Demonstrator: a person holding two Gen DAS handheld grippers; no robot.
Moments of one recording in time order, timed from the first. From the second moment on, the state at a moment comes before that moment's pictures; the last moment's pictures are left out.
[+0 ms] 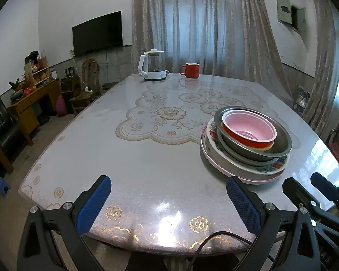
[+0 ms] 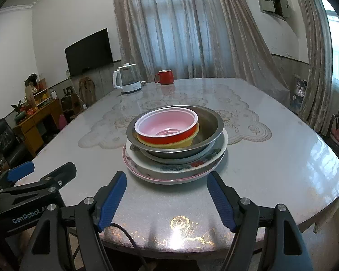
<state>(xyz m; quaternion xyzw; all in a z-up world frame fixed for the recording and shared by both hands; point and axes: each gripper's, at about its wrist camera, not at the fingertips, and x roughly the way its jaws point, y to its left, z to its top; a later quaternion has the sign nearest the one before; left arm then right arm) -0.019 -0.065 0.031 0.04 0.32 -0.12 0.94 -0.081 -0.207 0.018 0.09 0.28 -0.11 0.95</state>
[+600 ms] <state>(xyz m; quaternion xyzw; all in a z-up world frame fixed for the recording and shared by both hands) -0.018 -0.064 0.028 0.05 0.32 -0.11 0.94 -0.082 -0.211 0.018 0.10 0.28 -0.11 0.95</state>
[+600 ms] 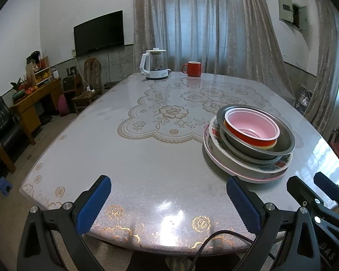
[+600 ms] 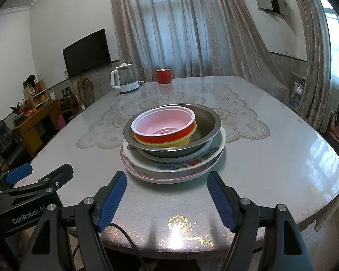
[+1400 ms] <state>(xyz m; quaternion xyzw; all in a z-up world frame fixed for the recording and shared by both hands) -0.020 -0.067 0.029 0.06 0.31 -0.11 0.94 -0.081 -0.214 0.015 0.10 0.28 -0.11 0.95</state>
